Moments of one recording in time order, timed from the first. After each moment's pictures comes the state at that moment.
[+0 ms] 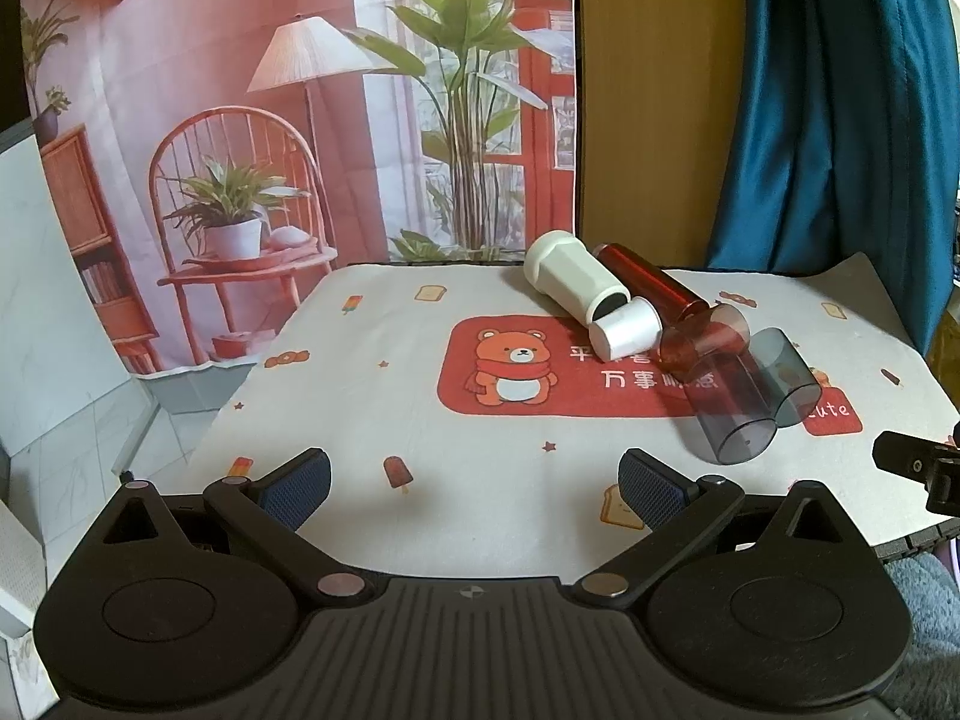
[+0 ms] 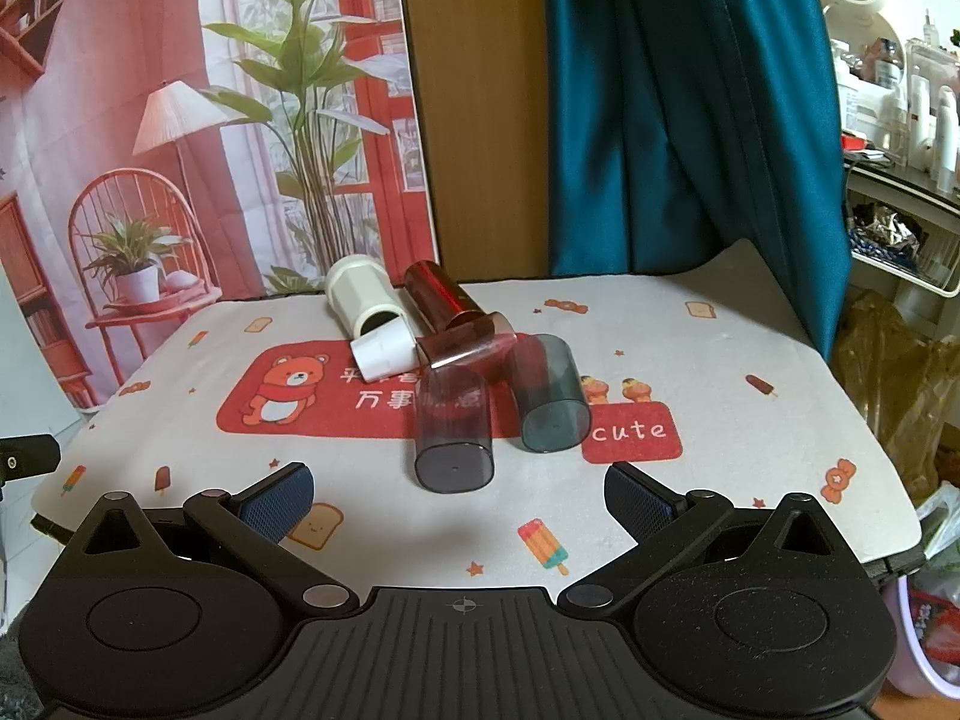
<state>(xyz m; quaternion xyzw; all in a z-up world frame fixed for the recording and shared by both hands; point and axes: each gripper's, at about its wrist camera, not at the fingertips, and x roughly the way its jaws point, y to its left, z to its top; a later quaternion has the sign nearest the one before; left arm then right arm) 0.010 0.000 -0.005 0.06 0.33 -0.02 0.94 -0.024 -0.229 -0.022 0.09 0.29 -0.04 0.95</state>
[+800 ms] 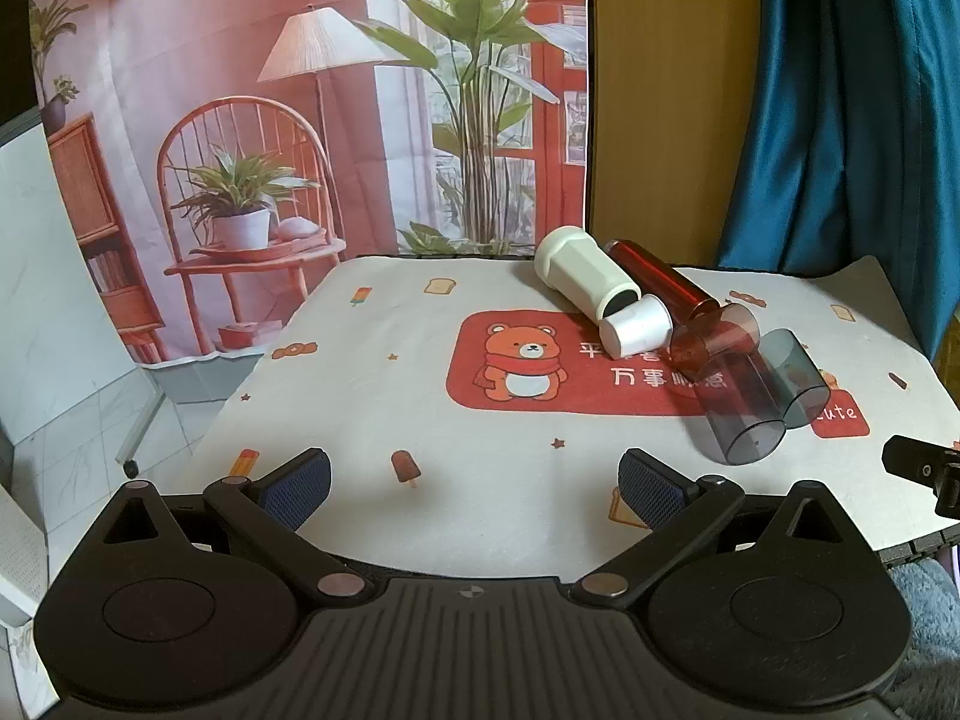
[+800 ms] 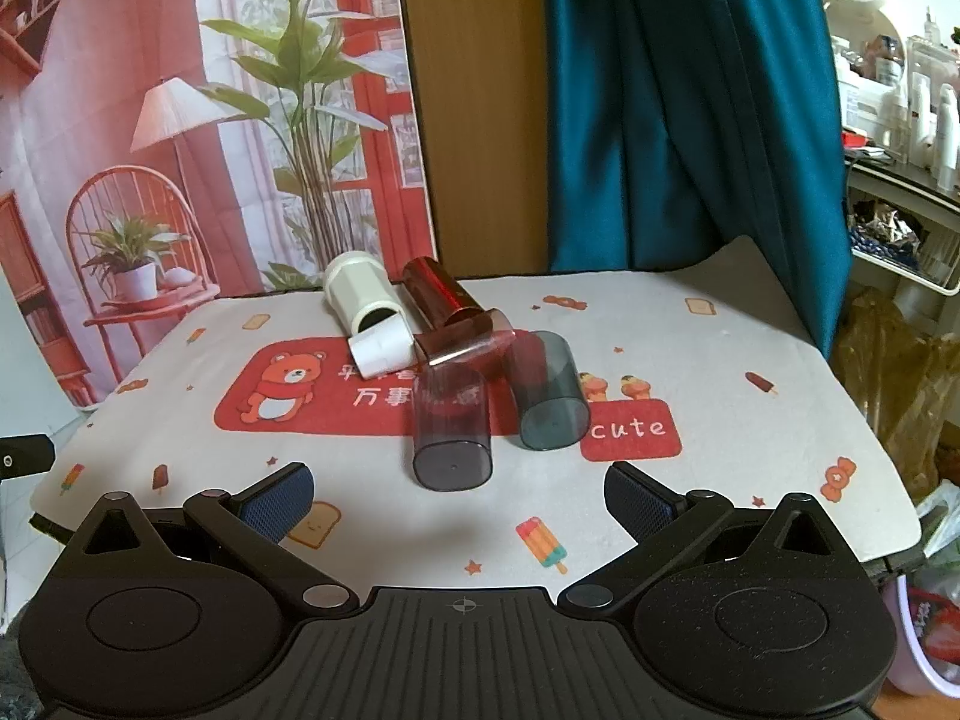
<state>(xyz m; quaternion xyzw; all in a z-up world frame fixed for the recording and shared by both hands) 0.011 0.002 -0.008 0.05 0.33 -0.01 0.94 -0.021 -0.231 -0.021 0.09 0.29 -0.04 0.95</state>
